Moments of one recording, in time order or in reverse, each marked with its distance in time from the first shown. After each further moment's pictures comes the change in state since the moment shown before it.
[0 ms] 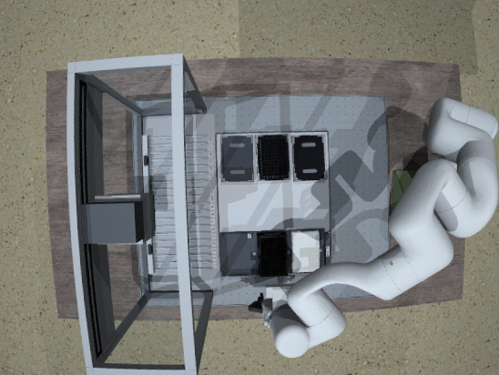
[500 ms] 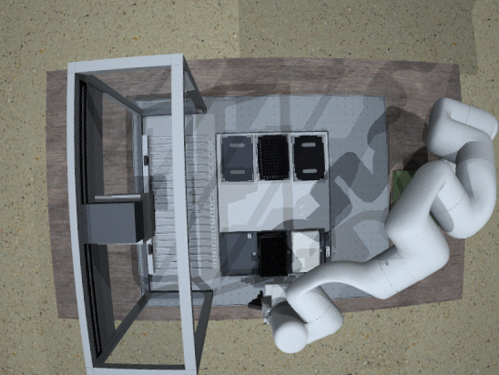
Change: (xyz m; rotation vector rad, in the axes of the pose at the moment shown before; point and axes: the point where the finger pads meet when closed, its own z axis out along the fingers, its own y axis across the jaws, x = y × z) arm 0.000 0.000 0.020 -0.001 0.001 0.000
